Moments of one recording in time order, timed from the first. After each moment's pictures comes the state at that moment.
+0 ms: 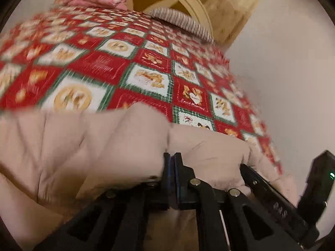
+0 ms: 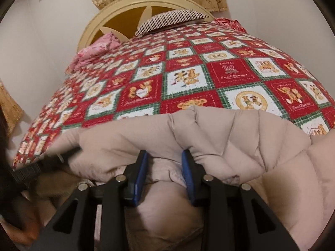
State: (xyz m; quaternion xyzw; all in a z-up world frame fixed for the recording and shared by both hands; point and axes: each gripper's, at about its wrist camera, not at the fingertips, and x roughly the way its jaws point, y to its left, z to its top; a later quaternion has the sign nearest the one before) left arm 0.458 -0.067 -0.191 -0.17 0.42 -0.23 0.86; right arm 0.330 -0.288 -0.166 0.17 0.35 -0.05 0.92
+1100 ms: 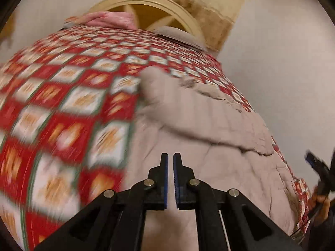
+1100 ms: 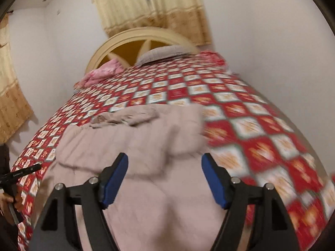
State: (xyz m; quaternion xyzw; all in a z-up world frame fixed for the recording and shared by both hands) left arm 0.191 0.151 -0.137 -0.13 0.38 -0.23 0.89; right arm -0.008 -0.295 -0.074 0.13 0.26 -0.10 0.95
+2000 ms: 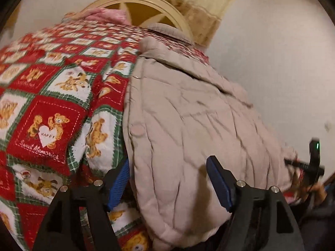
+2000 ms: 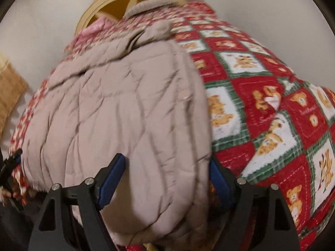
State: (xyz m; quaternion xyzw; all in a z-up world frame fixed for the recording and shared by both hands) left arm 0.059 0.168 -0.192 -0.11 0.37 -0.28 0.88; right arm -0.109 -0.296 -0.186 0.15 0.43 -0.07 0.89
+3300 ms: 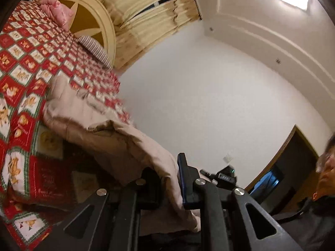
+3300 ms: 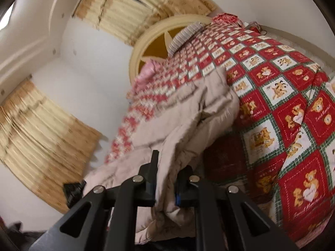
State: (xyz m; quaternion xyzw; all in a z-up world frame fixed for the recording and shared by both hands) left arm 0.028 0.211 -0.073 -0.34 0.25 -0.54 0.73; right arm -0.178 -0.314 -0.062 0.39 0.24 0.10 0.89
